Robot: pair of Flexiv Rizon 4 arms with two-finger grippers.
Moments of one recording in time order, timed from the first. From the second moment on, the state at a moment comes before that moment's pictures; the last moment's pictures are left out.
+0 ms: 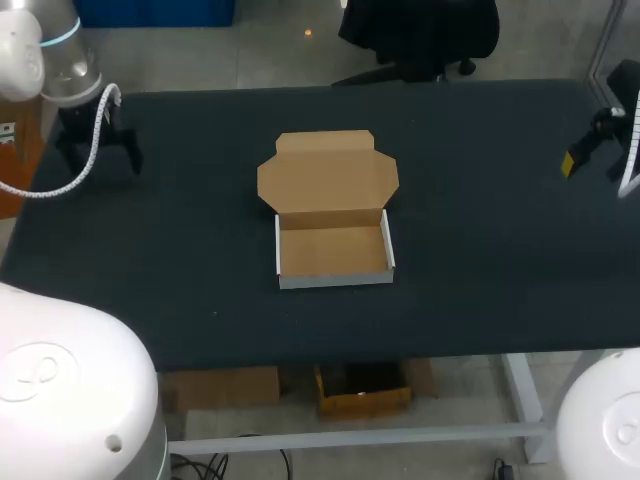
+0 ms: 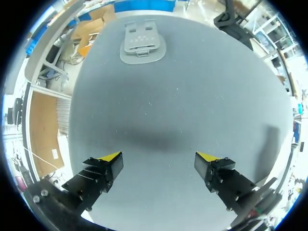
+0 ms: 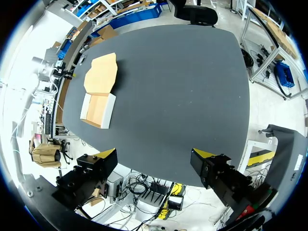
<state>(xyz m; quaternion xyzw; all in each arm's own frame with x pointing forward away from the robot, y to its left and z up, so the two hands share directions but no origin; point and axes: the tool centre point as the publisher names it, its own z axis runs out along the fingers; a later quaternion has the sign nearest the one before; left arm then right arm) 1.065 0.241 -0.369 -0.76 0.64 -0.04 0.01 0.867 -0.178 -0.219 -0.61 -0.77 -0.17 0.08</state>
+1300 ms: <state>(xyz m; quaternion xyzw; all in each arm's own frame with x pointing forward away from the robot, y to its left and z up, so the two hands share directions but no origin) 1.082 0.250 -0.377 -0.76 0.65 -0.03 0.02 0.867 -0.178 -0.219 -0.61 -0.77 -0.17 0.08</state>
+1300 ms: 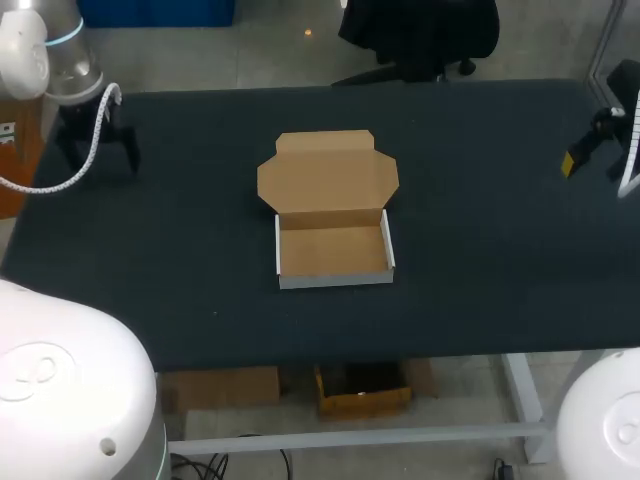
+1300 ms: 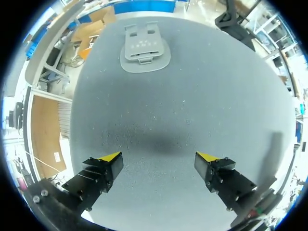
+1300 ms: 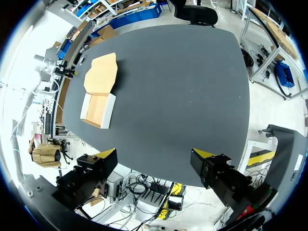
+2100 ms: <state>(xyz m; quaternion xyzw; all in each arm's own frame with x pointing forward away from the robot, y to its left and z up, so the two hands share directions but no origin) 1.102 0.259 -0.390 -0.76 0.65 -0.03 0.03 0.867 -0.178 -0.218 -0.61 -0.77 -0.17 0.08</state>
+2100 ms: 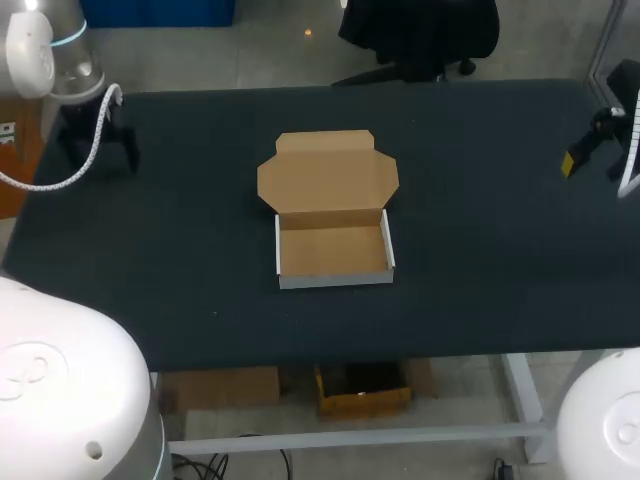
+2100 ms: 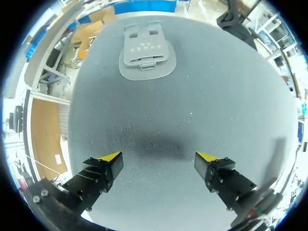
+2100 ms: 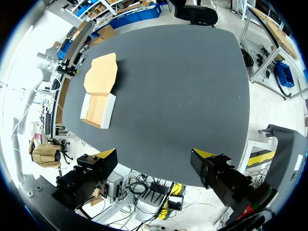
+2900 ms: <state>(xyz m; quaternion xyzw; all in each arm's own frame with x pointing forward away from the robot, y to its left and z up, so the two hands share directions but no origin) 1.134 0.269 -0.393 -0.76 0.65 -0.02 0.03 0.867 -0.178 -0.218 -0.61 -0.77 -0.17 0.08</state>
